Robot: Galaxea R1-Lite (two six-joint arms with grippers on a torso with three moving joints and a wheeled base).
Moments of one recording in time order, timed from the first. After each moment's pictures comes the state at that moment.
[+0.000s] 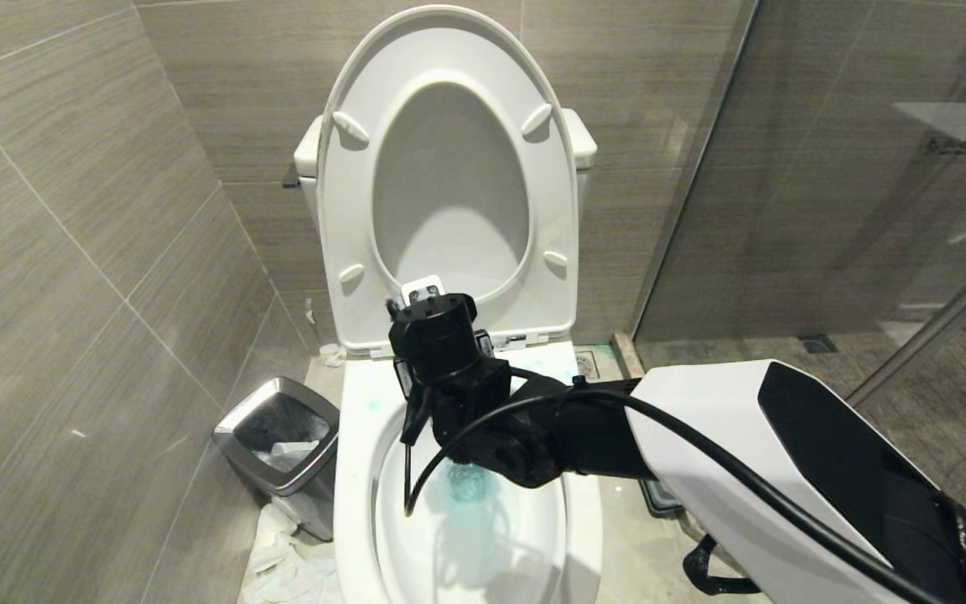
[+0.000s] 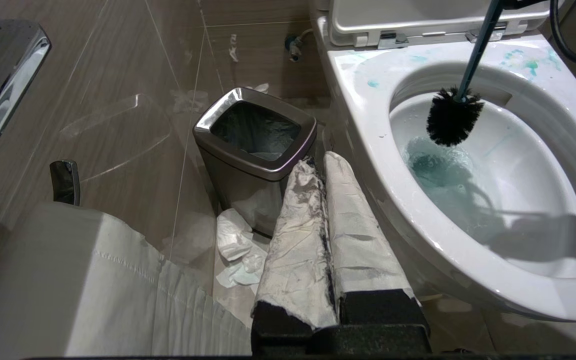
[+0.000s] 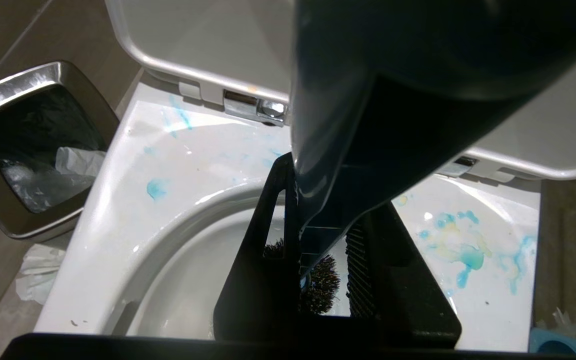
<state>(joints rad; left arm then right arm) 0.00 0.00 0.00 0.00 0.00 0.00 0.89 2.49 -1.96 -0.28 -0.62 0.01</state>
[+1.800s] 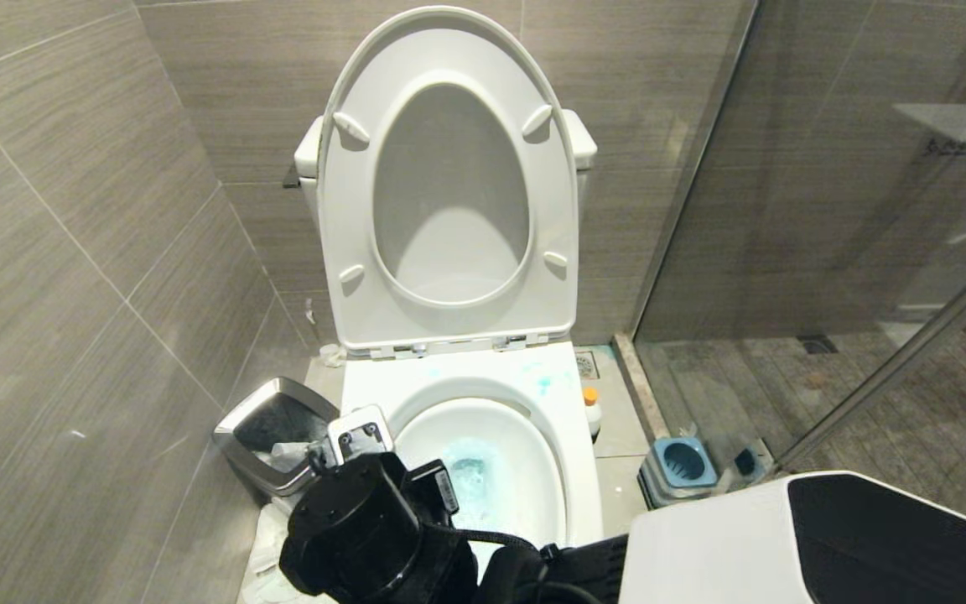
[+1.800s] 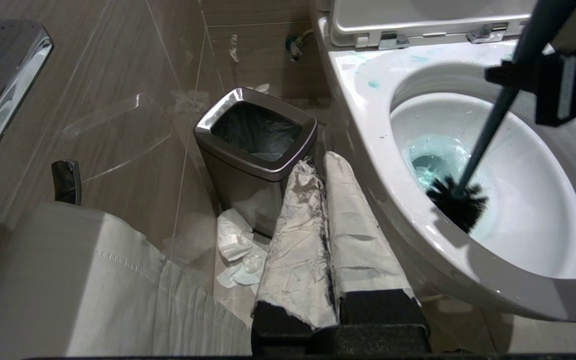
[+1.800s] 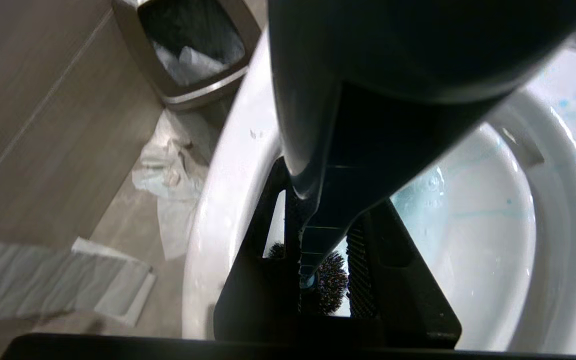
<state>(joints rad) 0.00 0.00 0.00 0.00 0.00 0.00 1.16 2.34 -1.47 -0.44 -0.70 0.21</state>
